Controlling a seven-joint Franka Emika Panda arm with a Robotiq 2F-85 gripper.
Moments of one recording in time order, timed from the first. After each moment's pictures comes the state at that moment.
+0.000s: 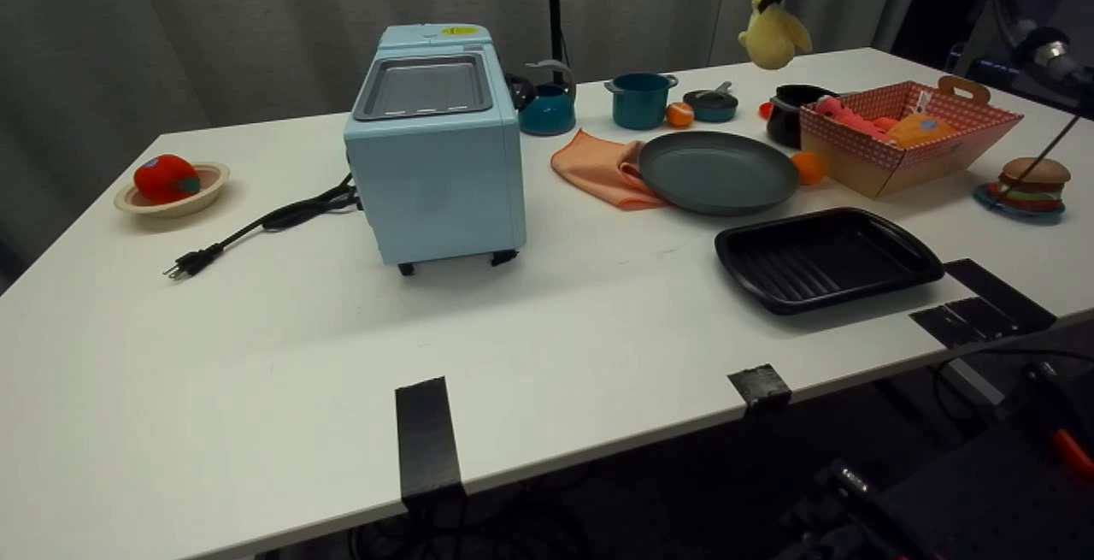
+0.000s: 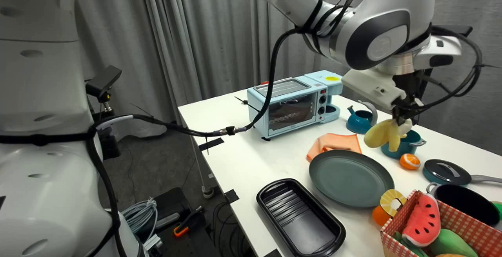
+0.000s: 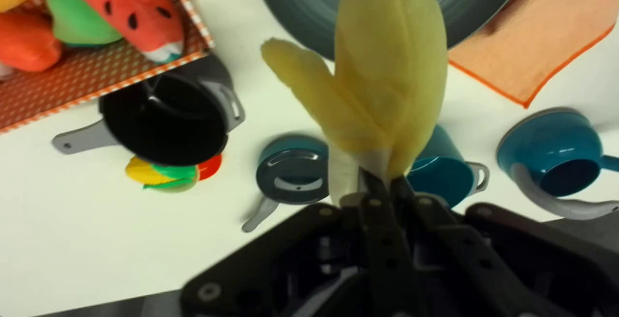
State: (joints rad) arm -0.16 0.24 -0.11 -1.94 0.14 2.59 -0.01
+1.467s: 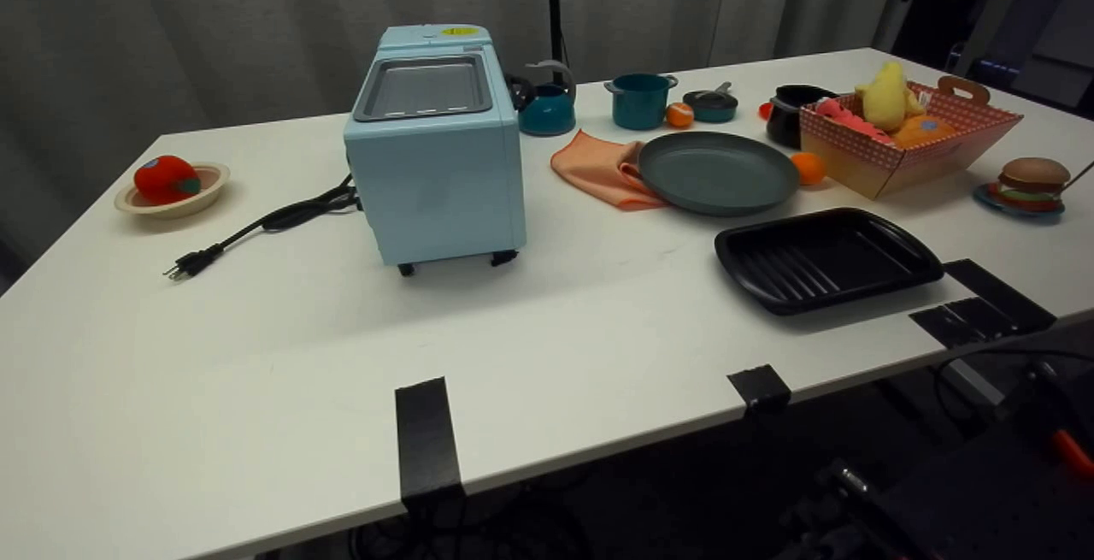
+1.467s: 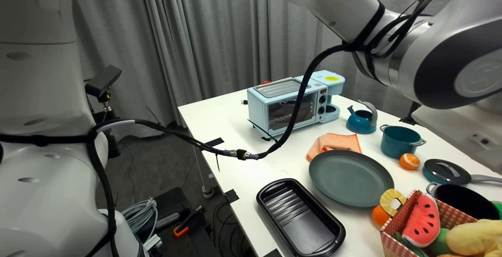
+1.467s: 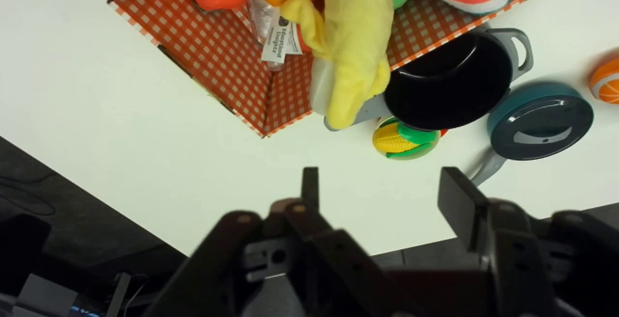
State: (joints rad) arm -0.29 0.25 -0.29 -1.98 0.07 2.69 0.00
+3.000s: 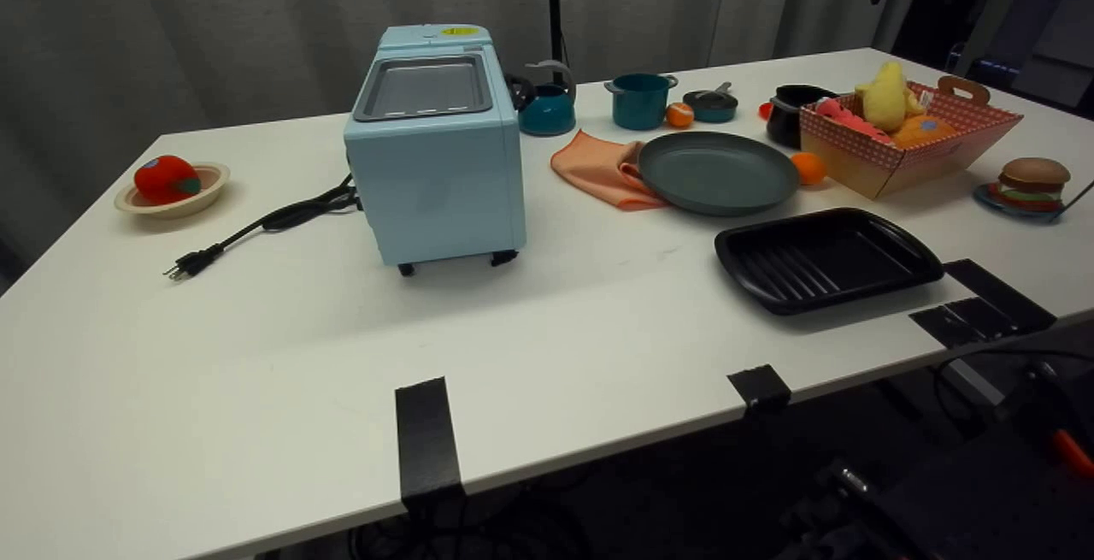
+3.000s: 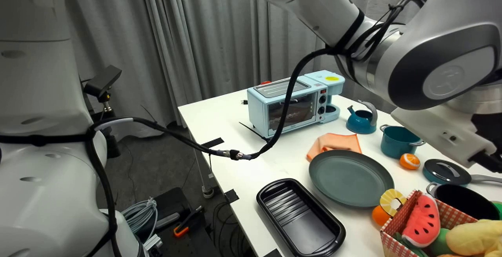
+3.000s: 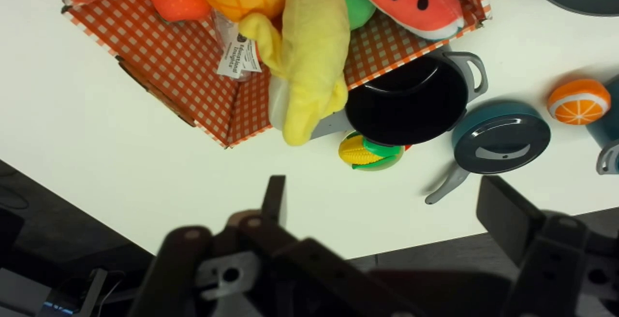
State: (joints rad) arm -0.27 0.22 -0.27 -2.04 0.06 2.73 0.00
